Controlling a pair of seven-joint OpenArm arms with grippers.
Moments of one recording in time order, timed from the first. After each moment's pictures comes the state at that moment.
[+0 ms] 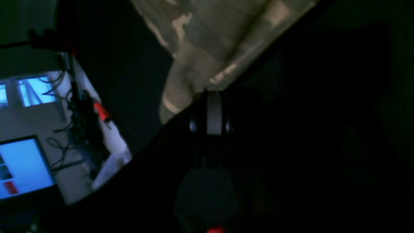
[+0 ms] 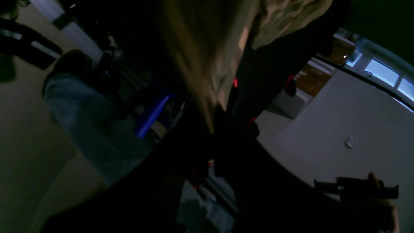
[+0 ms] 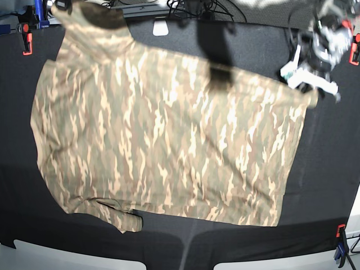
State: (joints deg) left arm 29.7 -36.7 13.6 102.3 32.5 -3.6 25.2; right arm -62.8 40.0 -29.0 116.0 -61.8 -13.0 -67.3
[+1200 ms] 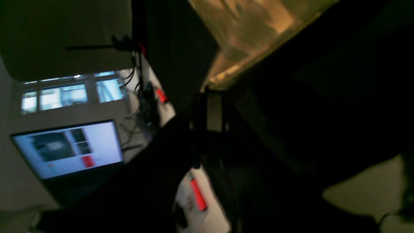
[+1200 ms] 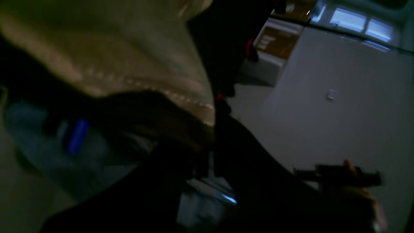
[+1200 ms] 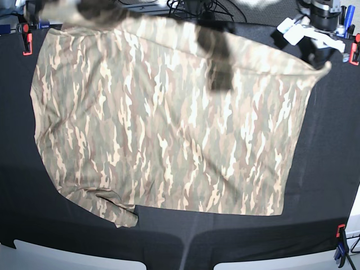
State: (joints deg) left arm 47.0 -37.0 13.3 117.1 47.7 10.2 29.1; right arm -63.6 43.2 -17.0 123.5 -57.0 -21.1 -66.6
